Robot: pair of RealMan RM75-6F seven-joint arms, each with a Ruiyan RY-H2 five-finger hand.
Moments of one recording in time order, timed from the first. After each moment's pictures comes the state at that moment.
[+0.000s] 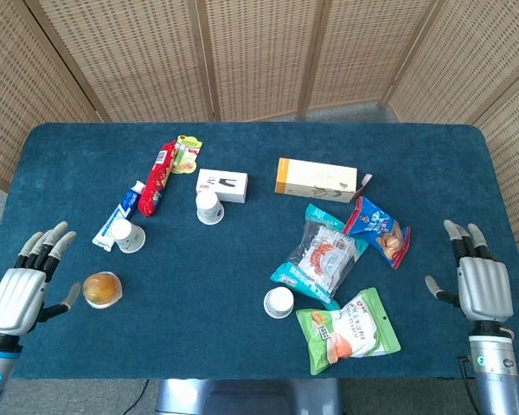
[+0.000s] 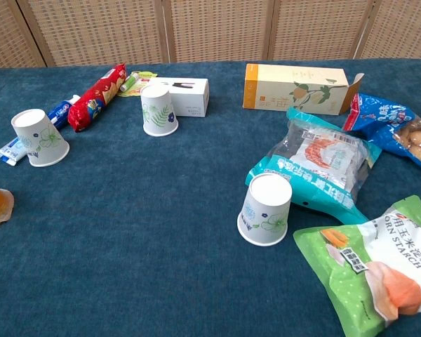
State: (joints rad) left arm -0.15 -1.08 -0.03 -1.84 1.57 1.46 0.04; right arm 0.20 -1.12 0.16 -1.91 -1.25 1.46 -0.36
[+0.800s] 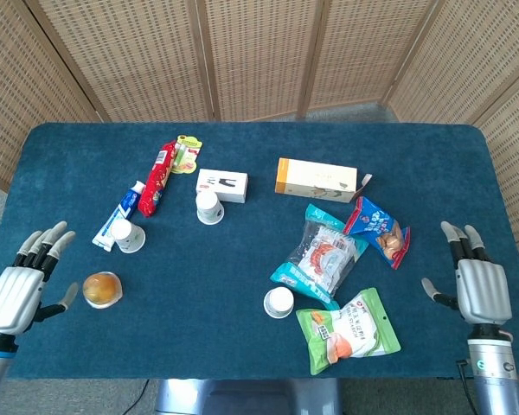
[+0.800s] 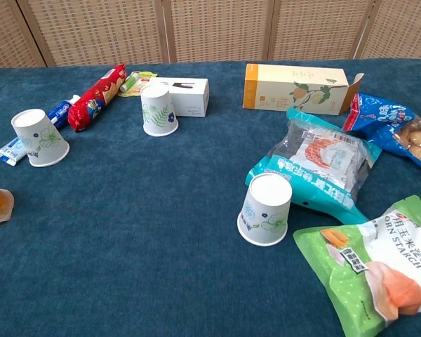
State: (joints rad) left arm -0.16 -1.04 -0.03 -1.84 1.58 1.44 0.01; right arm 0.19 -1.11 0.16 -1.95 -1.27 1.46 -0.34
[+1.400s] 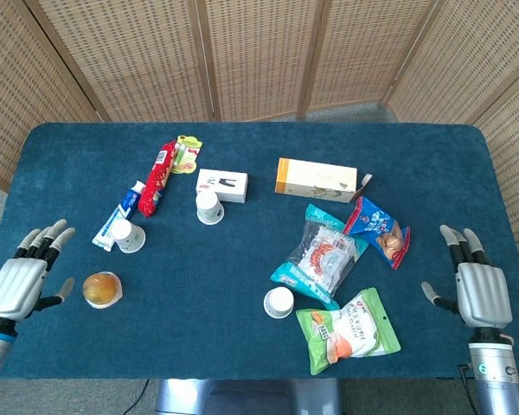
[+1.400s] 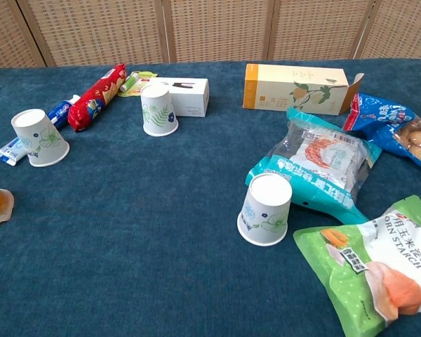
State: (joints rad) left arm -0.23 -1.00 -0.05 -1.83 1.41 1.27 0.09; right arm 0.17 -1.09 0.14 -1.95 -1.29 1.47 -0.31
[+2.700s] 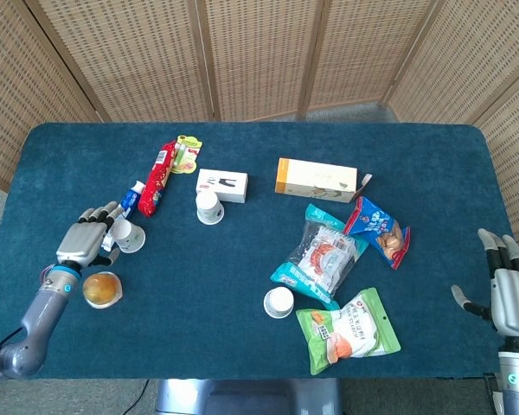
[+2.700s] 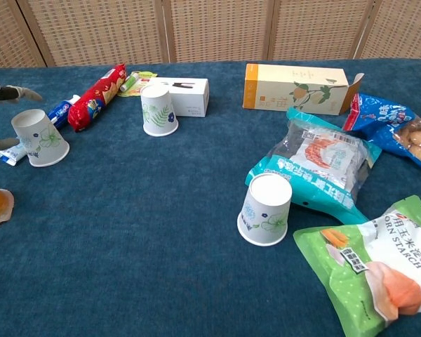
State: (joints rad) left arm -0.59 -1.30 -0.16 -1.50 0.92 0.85 0.30; right arm 0.11 -1.02 0.15 -1.95 -1.25 1.51 -0.25
